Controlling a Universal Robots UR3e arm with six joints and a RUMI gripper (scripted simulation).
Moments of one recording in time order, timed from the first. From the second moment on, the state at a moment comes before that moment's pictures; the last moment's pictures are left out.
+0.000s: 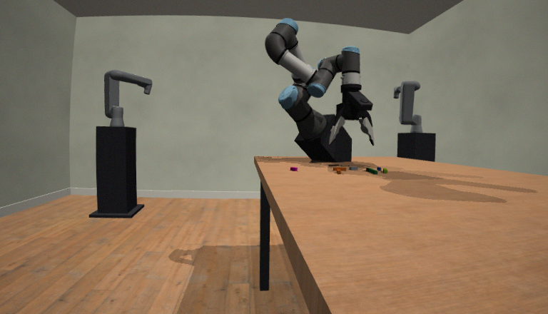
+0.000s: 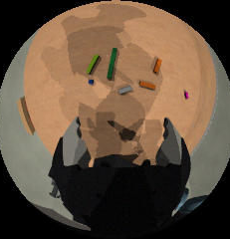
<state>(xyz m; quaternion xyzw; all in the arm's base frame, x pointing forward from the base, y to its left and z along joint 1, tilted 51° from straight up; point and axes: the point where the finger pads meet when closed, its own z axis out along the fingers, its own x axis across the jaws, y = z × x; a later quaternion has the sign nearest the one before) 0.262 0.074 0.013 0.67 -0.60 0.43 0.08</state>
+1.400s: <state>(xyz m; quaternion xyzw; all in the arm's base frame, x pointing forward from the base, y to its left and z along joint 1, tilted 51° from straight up) 0.288 0.103 0.007 0.80 -0.42 0.40 0.19</state>
